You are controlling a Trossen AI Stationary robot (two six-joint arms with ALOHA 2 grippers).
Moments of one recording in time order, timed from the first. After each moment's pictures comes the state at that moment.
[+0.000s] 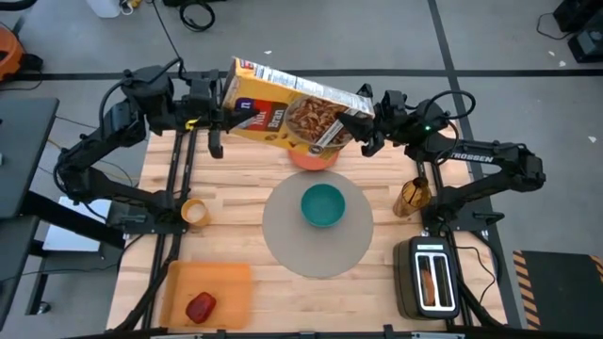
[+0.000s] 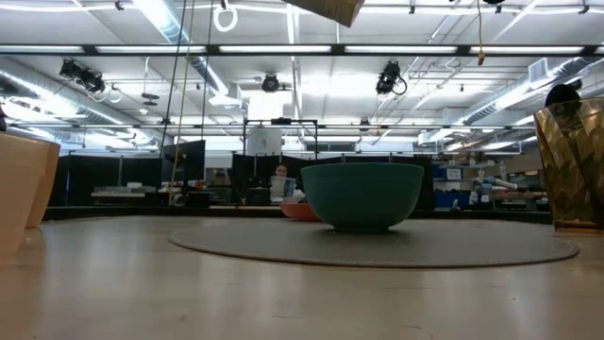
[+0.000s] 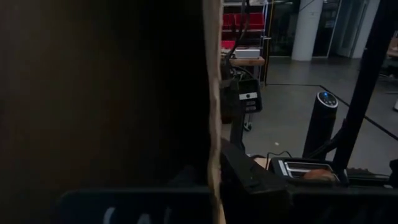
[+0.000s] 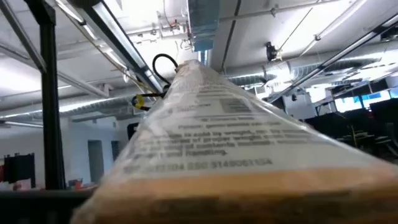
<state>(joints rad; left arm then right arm) 0.28 1.21 1.70 -0.50 0.16 0.03 -0.31 1.21 1.01 0.76 -0.24 0.29</state>
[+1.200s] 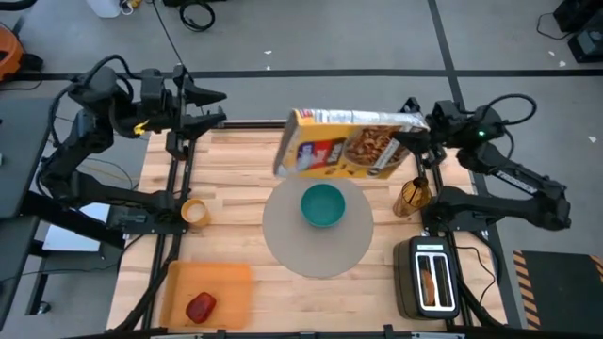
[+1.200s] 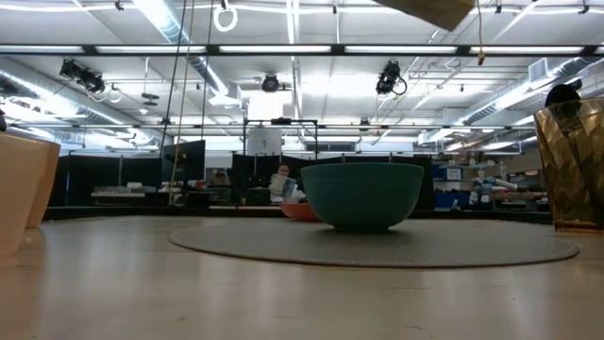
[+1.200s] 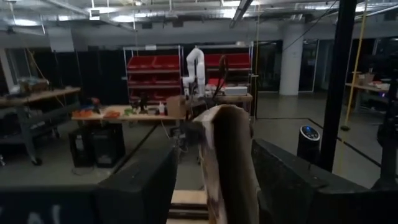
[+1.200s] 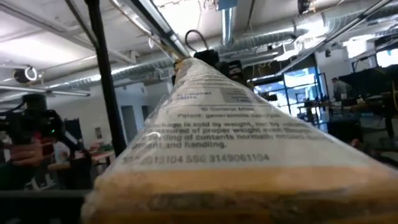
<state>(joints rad) 0.28 1.08 1.70 -0.47 0.18 -0.01 -0.58 0.68 0.80 0.34 -0.63 0.45</state>
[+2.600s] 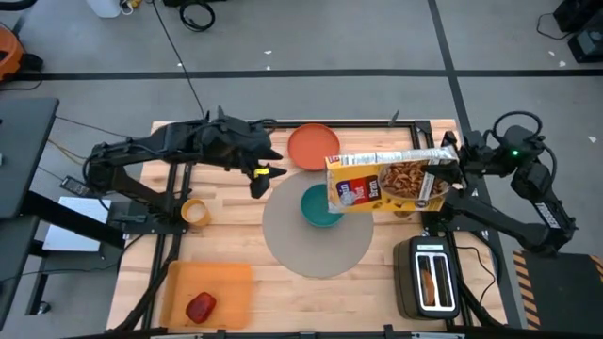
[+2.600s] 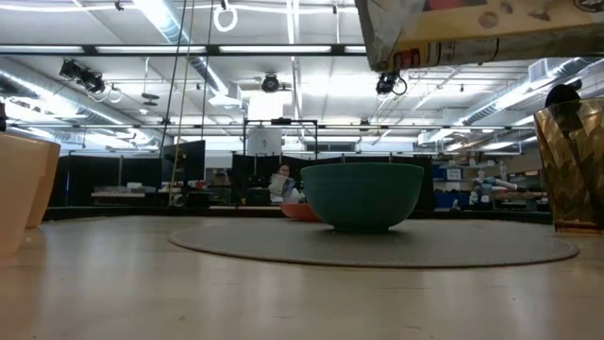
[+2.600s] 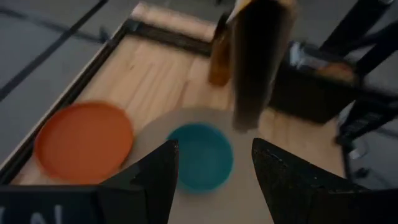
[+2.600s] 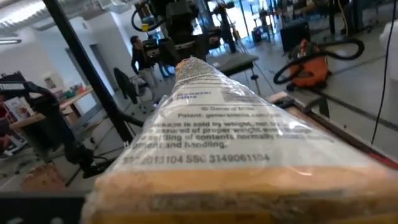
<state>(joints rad) 0.04 1.41 1.69 -0.87 -0.11 -0.26 -0.67 0.29 0.90 -0.65 -0.64 0.31</state>
